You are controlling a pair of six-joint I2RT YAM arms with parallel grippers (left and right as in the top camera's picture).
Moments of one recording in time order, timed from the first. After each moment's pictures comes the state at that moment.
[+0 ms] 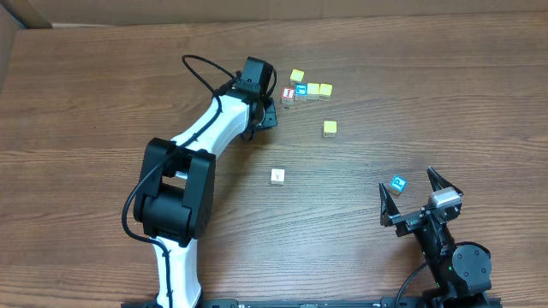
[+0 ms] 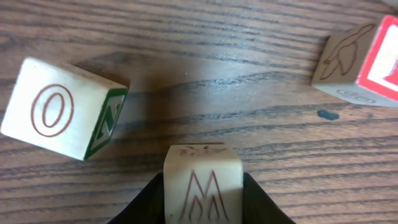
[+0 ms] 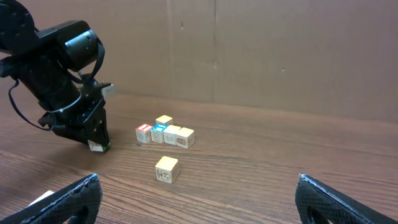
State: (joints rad) left arm -0.33 2.12 1.51 -0.59 -0.07 -0.46; right arm 0.21 0.01 0.02 -0.03 -0.09 0.02
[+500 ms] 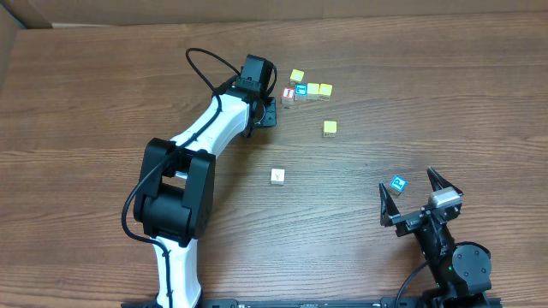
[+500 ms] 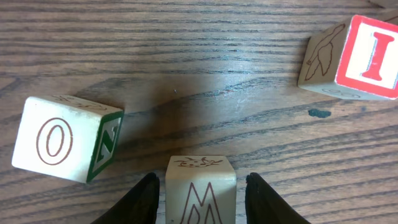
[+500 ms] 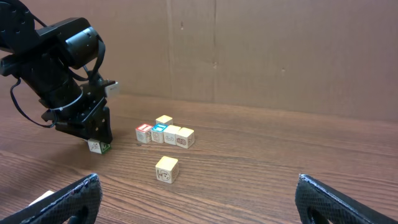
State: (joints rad) left arm -0.33 2.12 1.52 -0.57 -0.08 -0.33; right arm 0.21 0.01 0.02 -0.03 -0.09 0.02
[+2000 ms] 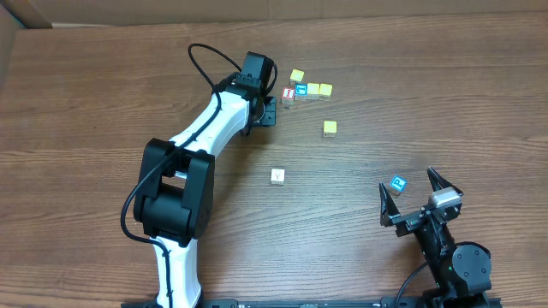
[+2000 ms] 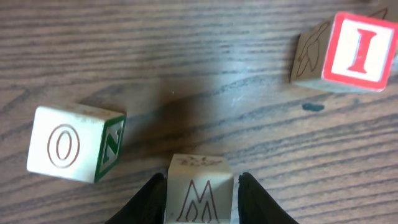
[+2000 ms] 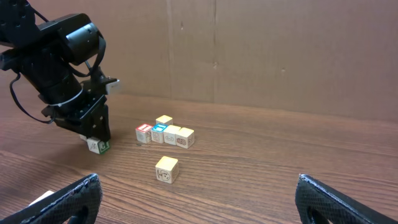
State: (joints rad) left arm -0.33 2.12 1.55 -0.61 -0.08 -0.28; right arm 0.21 0.01 0.02 -0.03 -0.09 0.02
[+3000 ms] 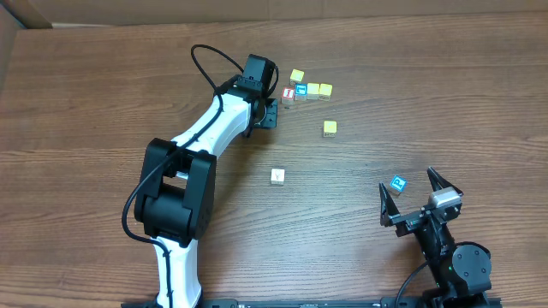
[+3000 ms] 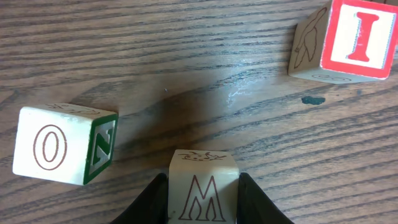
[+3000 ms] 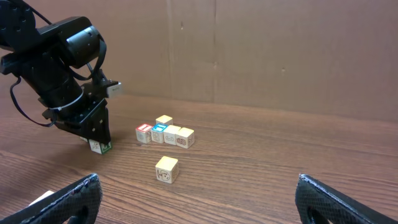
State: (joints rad) left arm -0.34 2.12 1.52 -0.59 -0.08 -0.25; right arm 0.21 0.01 0.02 -0.03 -0.09 0.02
